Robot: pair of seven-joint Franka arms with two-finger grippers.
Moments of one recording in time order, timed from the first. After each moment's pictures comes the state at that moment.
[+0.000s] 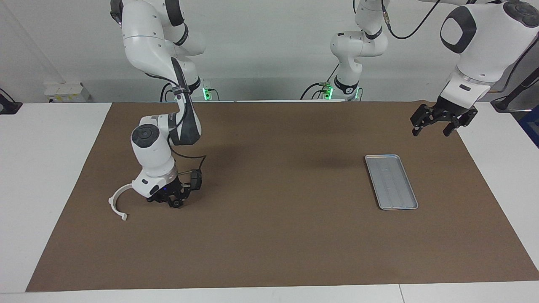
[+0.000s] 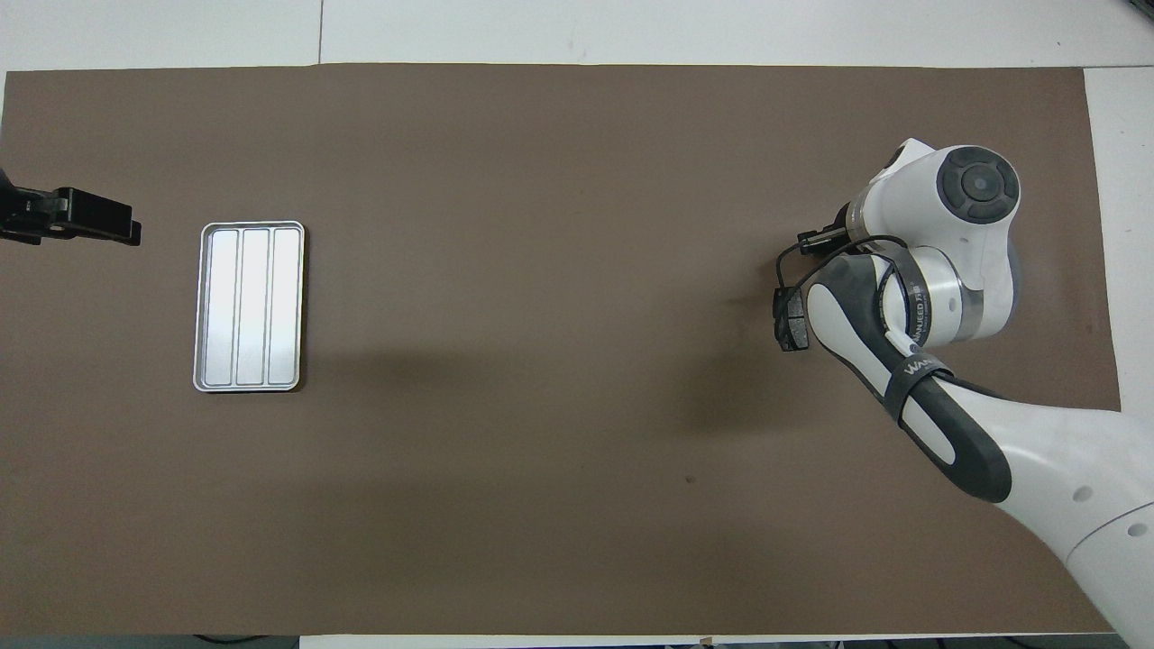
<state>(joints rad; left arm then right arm) -0.09 0.09 0.08 -1.54 -0.02 1.69 0.08 0.06 0.44 0.02 -1.86 -0.08 2.41 -0.05</state>
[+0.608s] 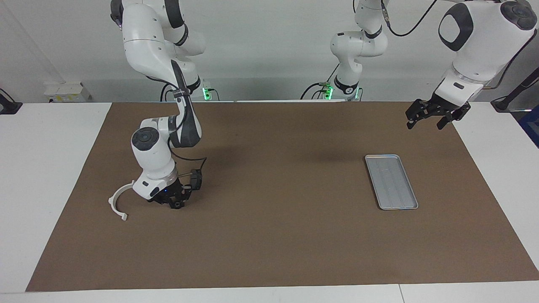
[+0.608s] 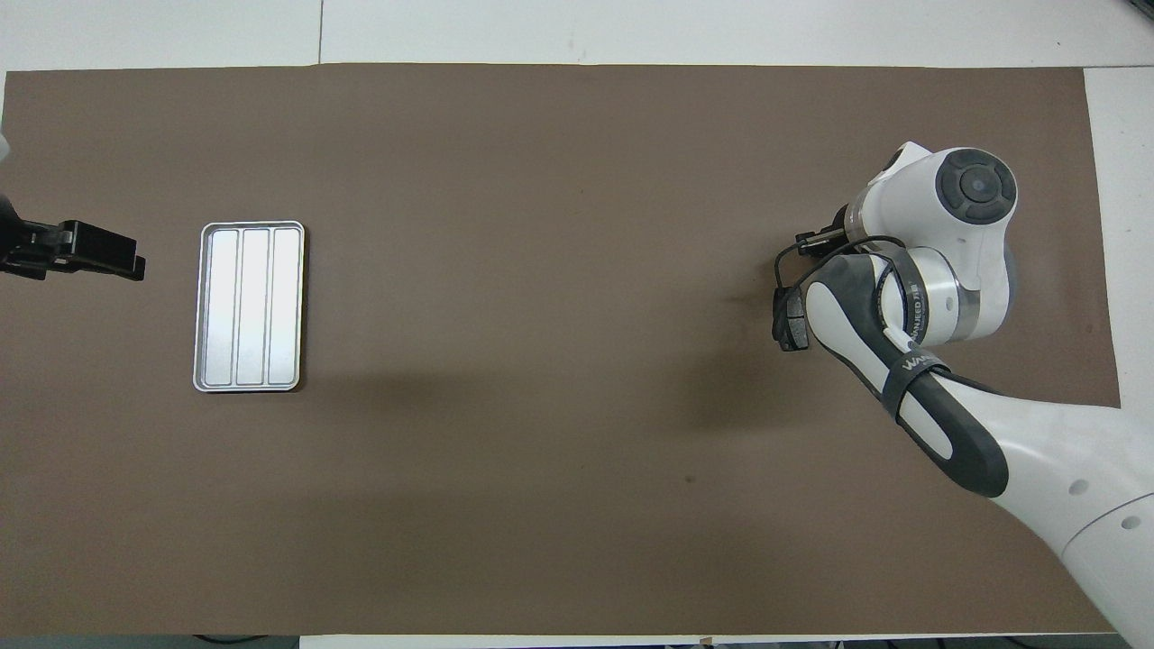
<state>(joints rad) -0.09 0.05 0.07 -1.58 -0.02 1.62 0.08 0.06 0.45 0.02 -1.86 -0.06 2.41 -0.05</state>
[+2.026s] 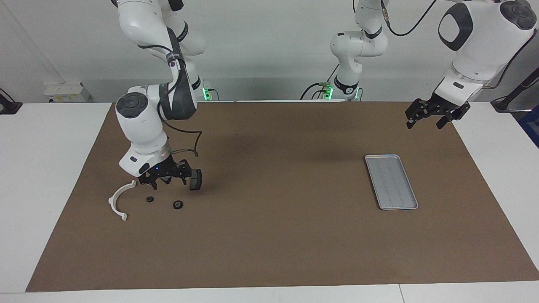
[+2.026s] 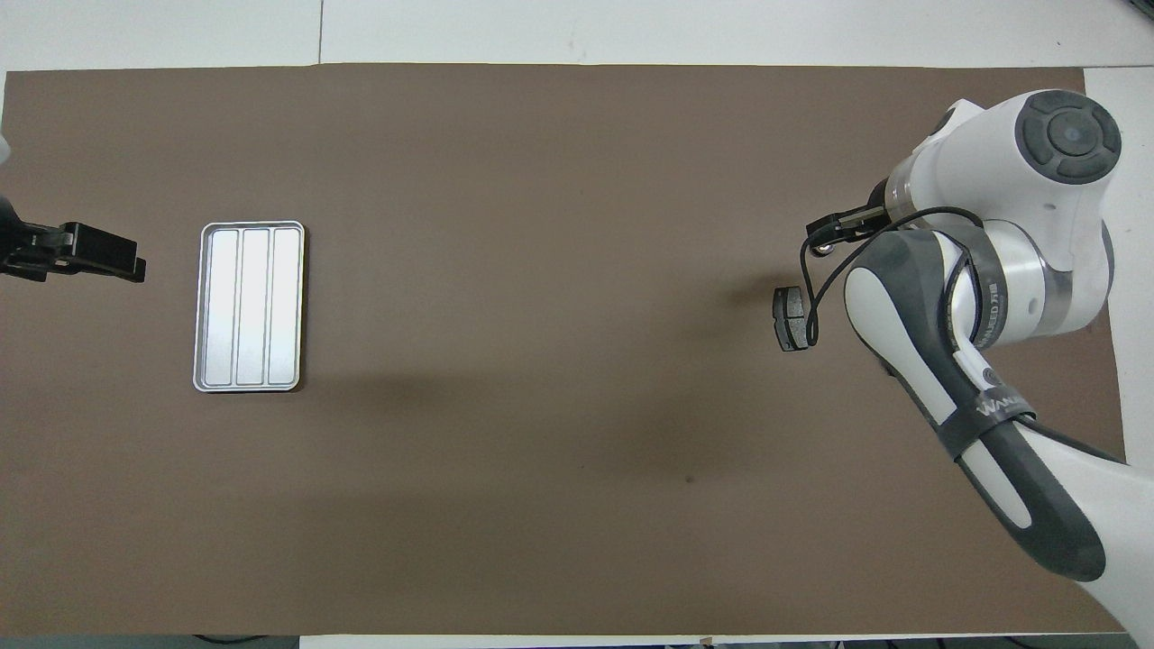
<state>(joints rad) -0.09 0.05 0.07 -1.59 -0.02 1.62 0.08 0.08 0.27 0.03 -1.79 -0.05 2.14 -0.05</state>
